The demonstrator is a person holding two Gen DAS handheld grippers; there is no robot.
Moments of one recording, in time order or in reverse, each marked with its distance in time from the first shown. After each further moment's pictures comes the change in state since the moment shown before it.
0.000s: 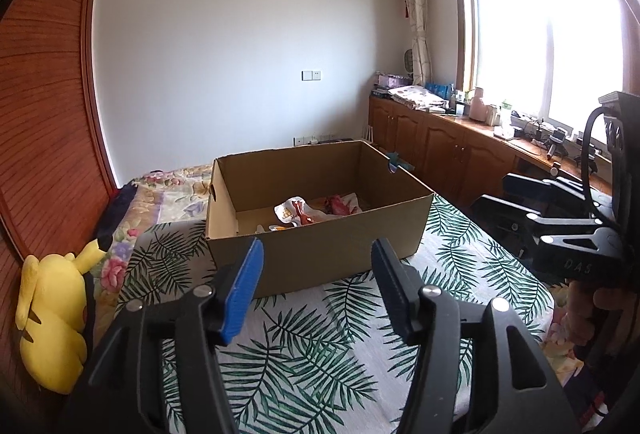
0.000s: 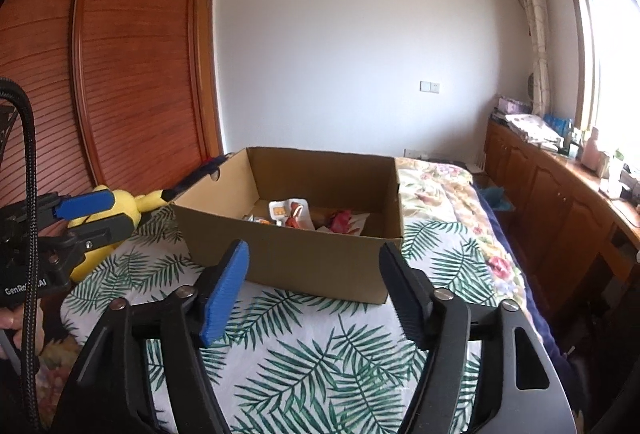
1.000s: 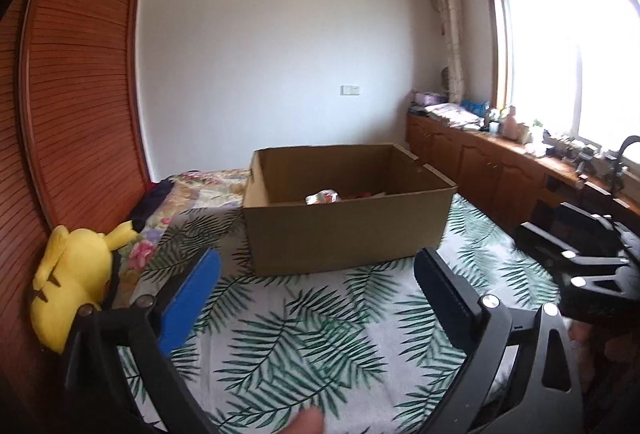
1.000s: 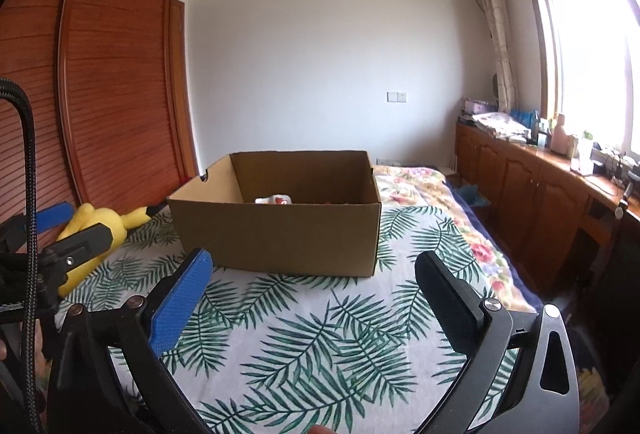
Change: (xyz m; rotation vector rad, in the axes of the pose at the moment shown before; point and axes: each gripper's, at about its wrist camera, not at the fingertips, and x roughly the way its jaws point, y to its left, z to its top) left arm -0.022 -0.012 -0.046 -0.068 -0.063 0.156; right arm -0.036 0.014 -0.050 0.082 -0.087 -0.101
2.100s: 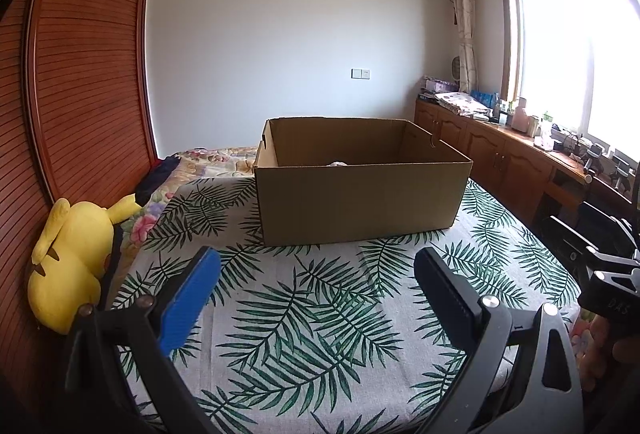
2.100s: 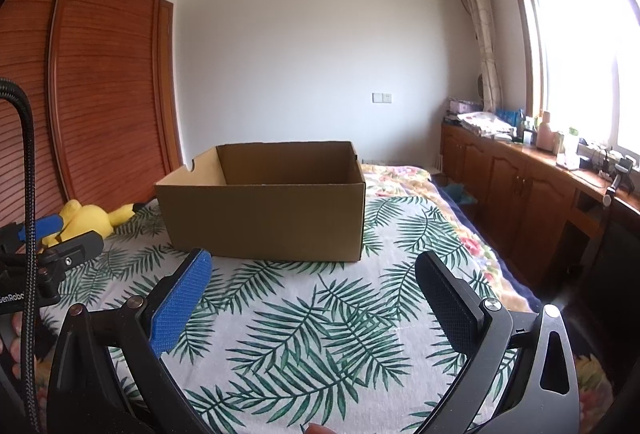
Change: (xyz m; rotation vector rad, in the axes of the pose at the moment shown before) left arm 0.009 0.012 -0.024 -0.039 0.057 0.005; right arm -0.006 -0.003 -0.023 0.002 -0.010 -0.051
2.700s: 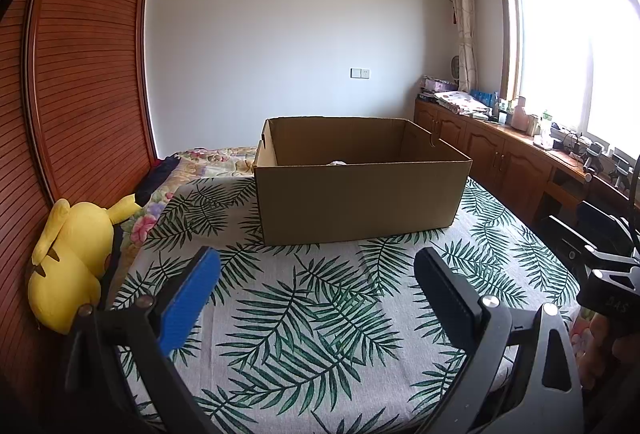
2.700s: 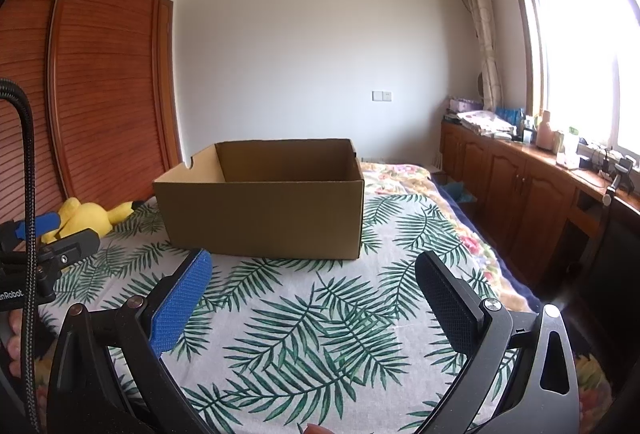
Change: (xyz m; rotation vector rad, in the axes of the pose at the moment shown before) left arm -0.001 0.000 0.000 0.002 0.000 0.000; right arm 0.003 -0.002 -0.002 0.000 0.008 -0.003
